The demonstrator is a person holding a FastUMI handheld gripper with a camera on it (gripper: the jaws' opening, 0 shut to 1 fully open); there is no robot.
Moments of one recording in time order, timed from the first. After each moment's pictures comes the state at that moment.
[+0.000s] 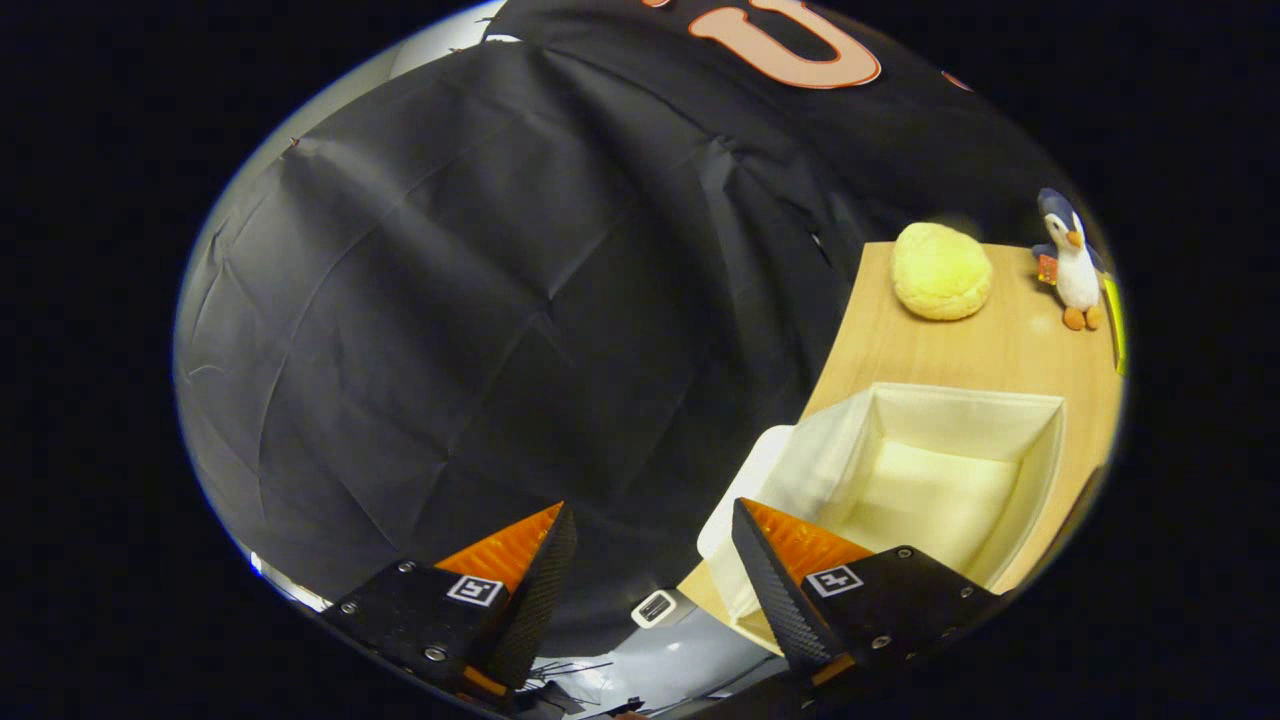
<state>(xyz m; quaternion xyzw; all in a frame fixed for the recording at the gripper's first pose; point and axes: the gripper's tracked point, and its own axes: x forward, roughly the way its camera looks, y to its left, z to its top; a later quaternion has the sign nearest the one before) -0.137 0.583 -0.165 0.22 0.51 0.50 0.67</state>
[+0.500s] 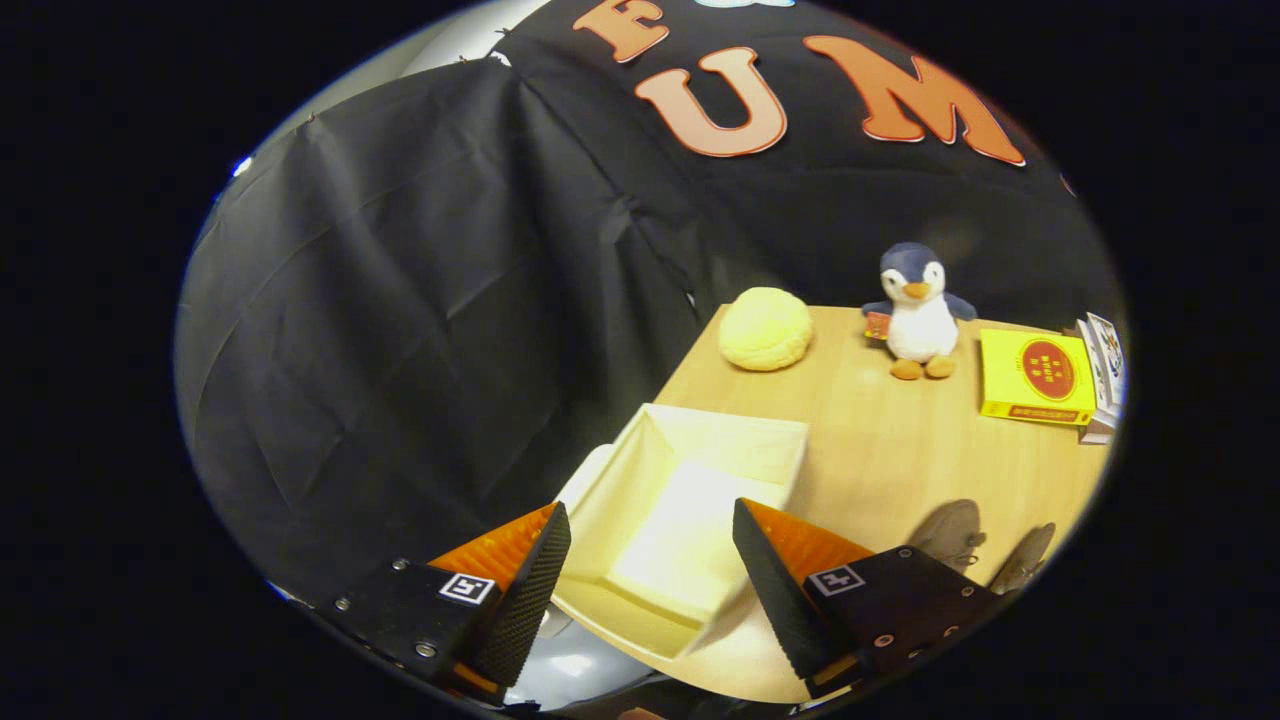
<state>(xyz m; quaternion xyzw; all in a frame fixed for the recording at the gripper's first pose) -0.082 0.404 -0.243 0.14 0.47 0.41 0.77</state>
